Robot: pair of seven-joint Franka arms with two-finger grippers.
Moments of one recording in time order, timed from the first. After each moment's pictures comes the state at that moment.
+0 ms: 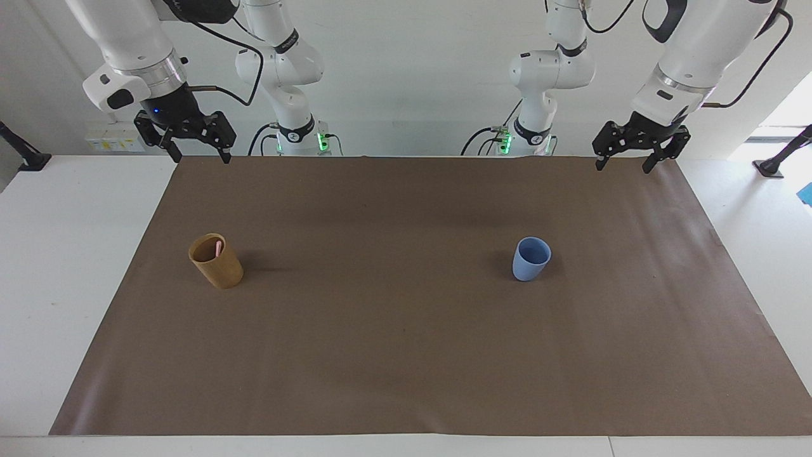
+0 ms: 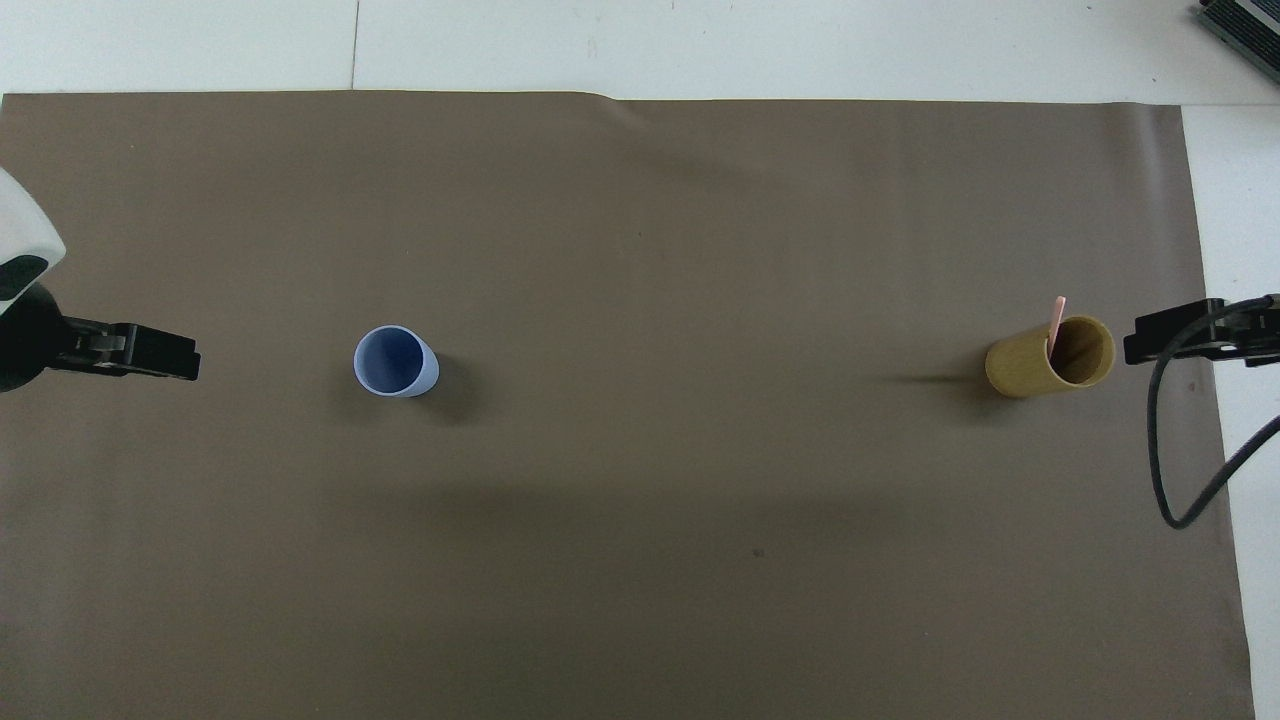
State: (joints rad) left arm -0.04 -0.09 -0.06 -1.72 -0.02 1.63 0.03; right arm 0.04 -0.04 -0.07 -1.57 0.00 1.52 0.01
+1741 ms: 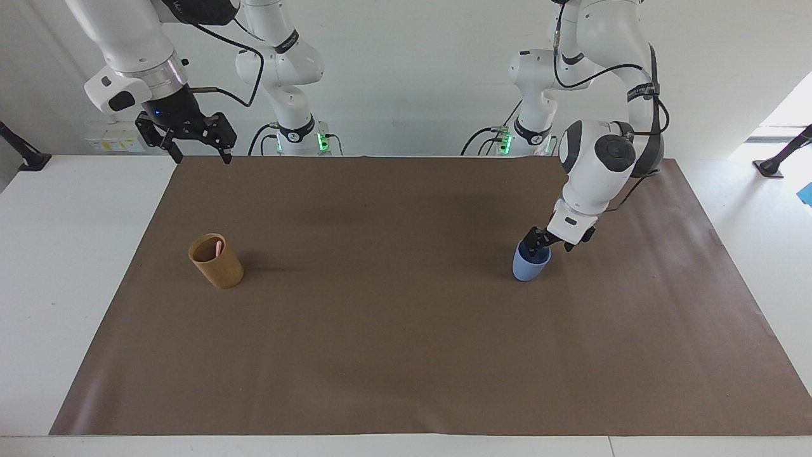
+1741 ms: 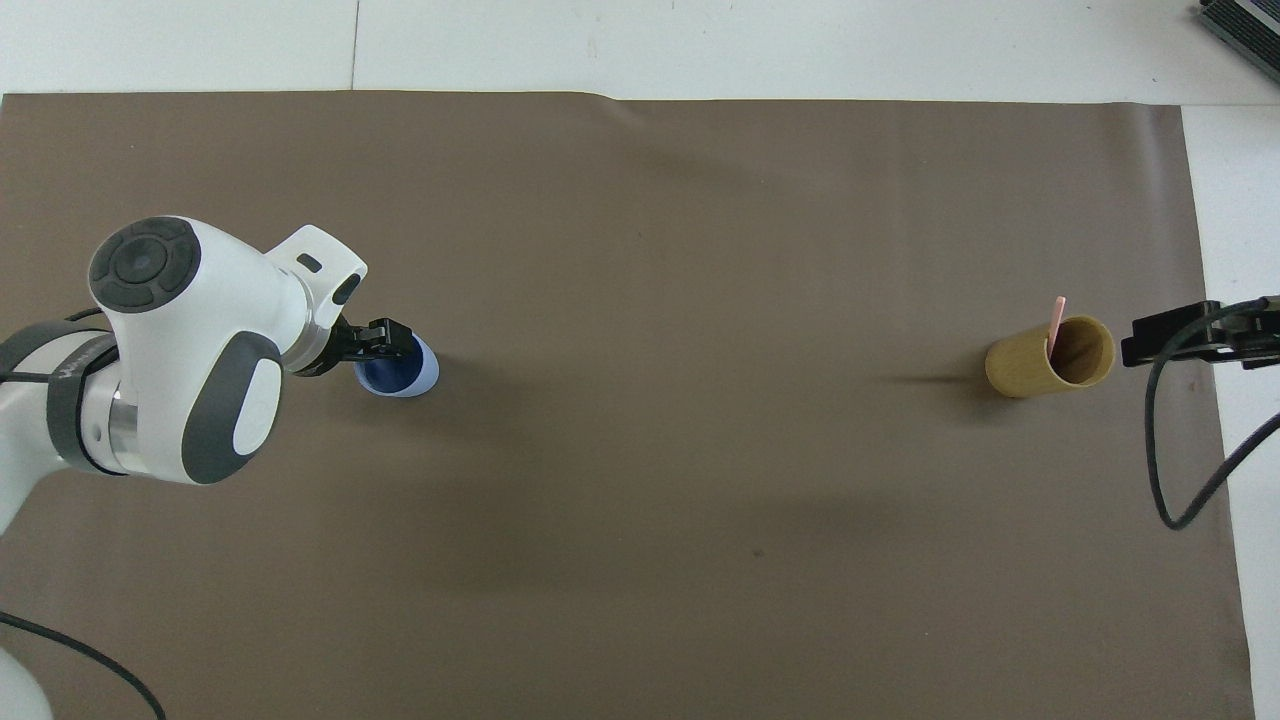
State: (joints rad) left arm -0.17 0.14 -0.06 -2.06 -0.02 2.19 -0.32; right arm 0.04 -0.04 -0.07 -1.58 0.00 1.51 0.01
